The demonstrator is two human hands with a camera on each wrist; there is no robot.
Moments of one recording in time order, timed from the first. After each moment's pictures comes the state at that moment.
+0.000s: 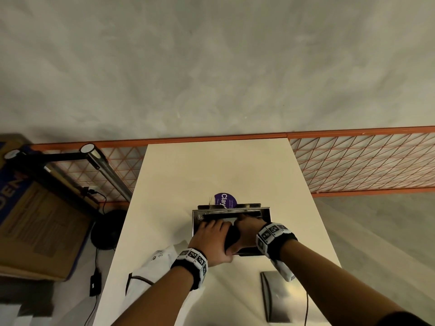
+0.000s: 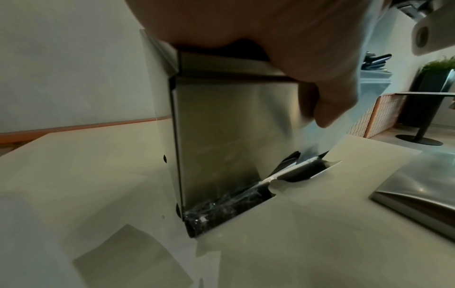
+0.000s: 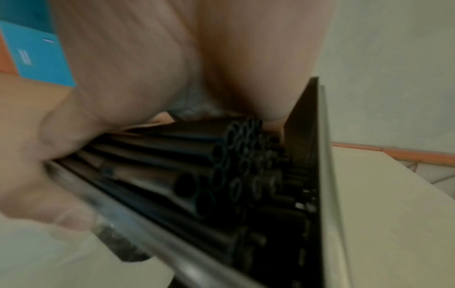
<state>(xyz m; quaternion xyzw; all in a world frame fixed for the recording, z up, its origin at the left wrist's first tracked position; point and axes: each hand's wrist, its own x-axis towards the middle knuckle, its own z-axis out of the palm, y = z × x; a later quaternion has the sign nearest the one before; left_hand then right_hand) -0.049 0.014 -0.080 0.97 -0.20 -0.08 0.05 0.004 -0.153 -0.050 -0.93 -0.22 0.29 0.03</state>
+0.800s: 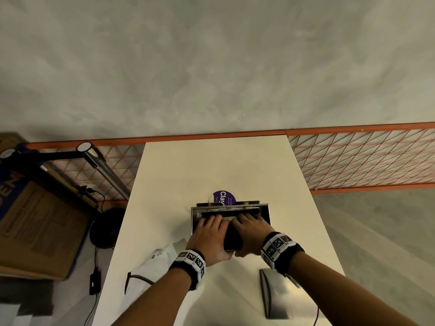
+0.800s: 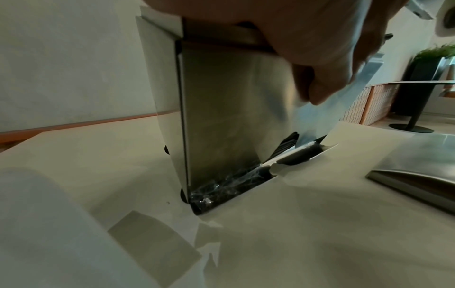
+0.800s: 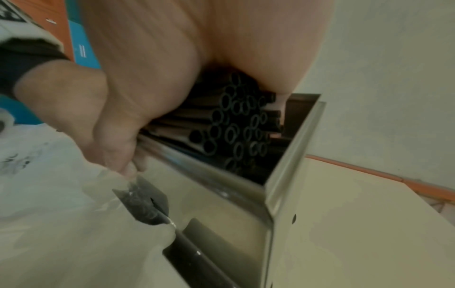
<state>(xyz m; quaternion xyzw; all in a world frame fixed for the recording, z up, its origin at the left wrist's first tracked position) -0.053 0.015 -0.079 0.97 -0.22 -0.04 0.05 -0.019 -0.166 -0.050 -0.94 -0.29 0.17 -0.02</state>
